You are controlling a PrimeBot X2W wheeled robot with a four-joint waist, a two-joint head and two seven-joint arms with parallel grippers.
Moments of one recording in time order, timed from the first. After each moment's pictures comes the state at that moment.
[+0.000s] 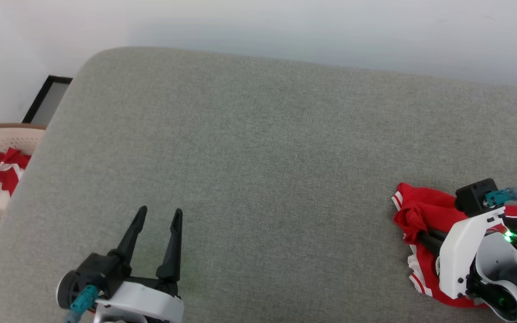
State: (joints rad) left arm -0.08 0.13 -0.08 0.15 -0.25 -0.13 -0.26; right arm -0.30 -0.43 0.31 0.14 0.63 0.13 0.60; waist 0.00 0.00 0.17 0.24
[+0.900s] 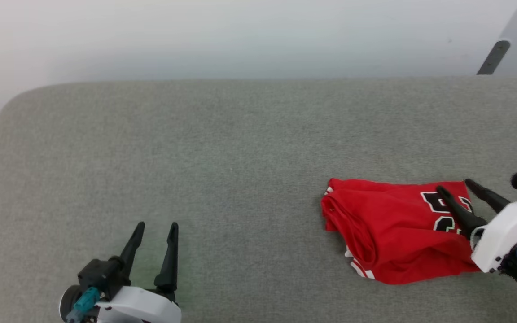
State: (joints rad) left arm -0.10 0.13 -0.06 0.27 -0.27 -0.13 -0.26; right arm -0.39 -0.57 0.41 0.29 0.80 0.13 0.17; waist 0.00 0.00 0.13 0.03
